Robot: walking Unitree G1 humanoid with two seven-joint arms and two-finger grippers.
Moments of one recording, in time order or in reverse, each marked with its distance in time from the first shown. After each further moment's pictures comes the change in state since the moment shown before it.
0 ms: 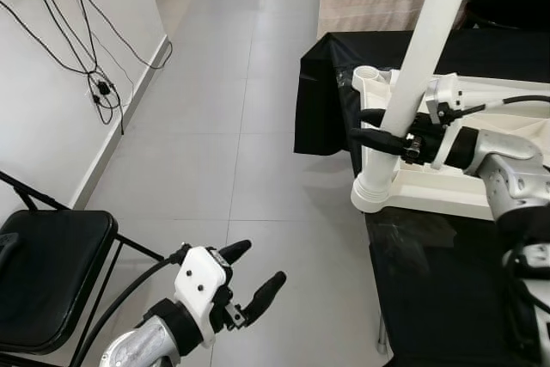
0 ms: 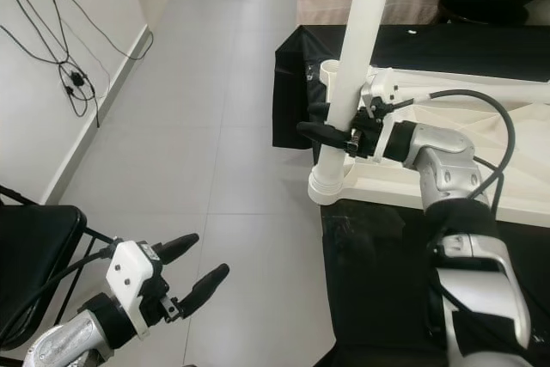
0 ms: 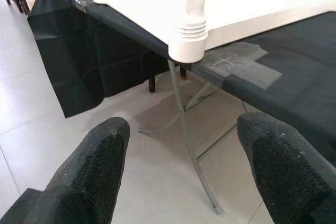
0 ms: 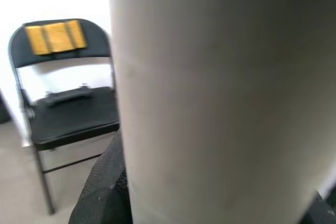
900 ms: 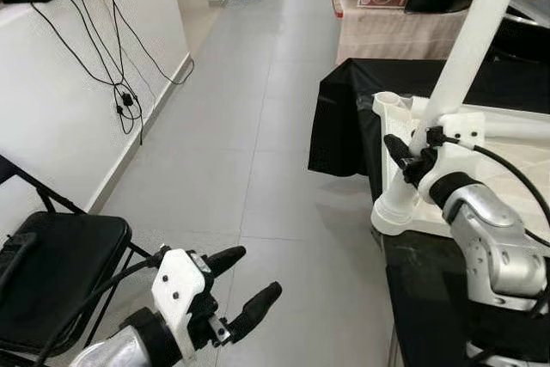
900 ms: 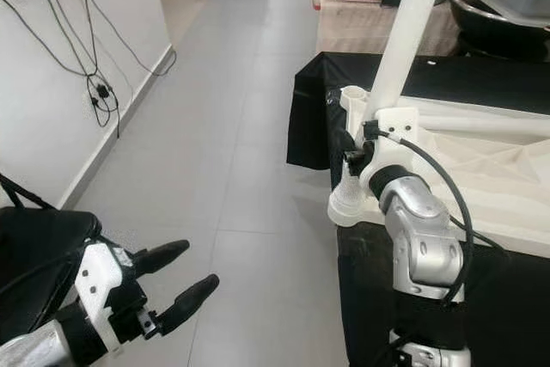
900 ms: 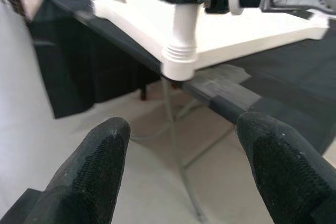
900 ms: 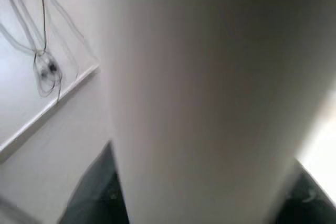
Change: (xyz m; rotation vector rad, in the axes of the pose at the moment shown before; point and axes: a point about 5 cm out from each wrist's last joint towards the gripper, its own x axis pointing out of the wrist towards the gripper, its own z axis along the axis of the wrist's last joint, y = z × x) left arm -0.014 -0.007 0.028 -0.087 -0.019 -0.036; right arm -0.002 0.045 -0.016 0.198 0.121 -0.605
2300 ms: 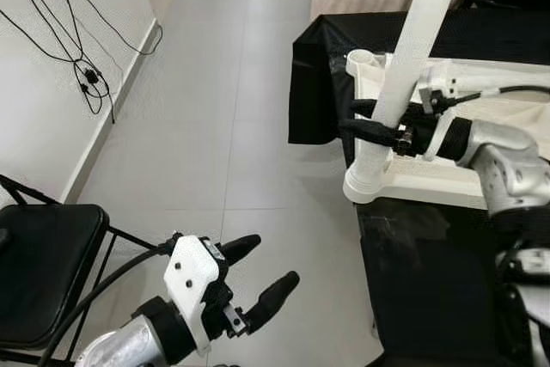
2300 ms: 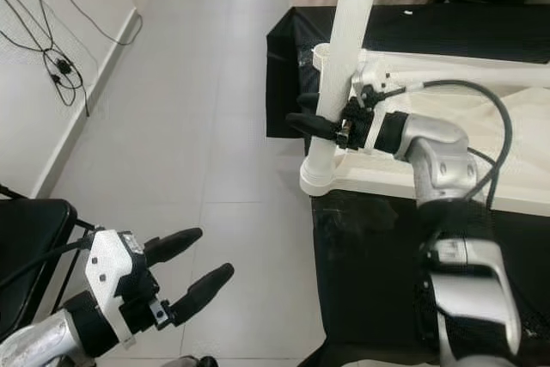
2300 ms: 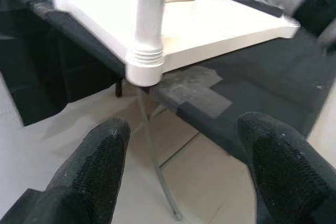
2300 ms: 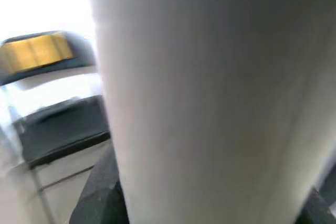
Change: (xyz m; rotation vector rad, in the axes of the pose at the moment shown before) left arm 0.008 -0.008 0.015 -0.002 -0.025 -0.040; right arm 0.022 0.007 0.024 -0.011 -0.188 0.303
